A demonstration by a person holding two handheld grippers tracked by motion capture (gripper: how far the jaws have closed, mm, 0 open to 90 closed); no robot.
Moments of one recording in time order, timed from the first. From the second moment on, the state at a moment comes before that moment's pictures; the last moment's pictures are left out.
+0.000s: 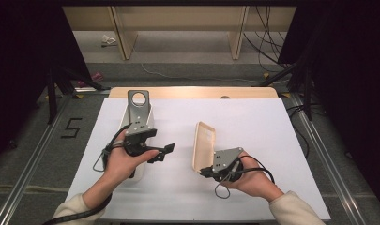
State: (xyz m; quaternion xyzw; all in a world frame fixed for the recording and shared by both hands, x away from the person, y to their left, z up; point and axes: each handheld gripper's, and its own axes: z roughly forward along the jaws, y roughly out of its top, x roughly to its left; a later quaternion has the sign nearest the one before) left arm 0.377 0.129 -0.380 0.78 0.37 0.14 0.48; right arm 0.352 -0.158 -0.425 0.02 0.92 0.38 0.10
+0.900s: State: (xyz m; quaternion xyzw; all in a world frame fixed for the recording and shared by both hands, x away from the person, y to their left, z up) left arm 0.450 0.050 -0.374 0.82 0.40 0.08 0.41; right arm 0.346 -0.151 -0.422 0.01 0.92 0.38 0.11
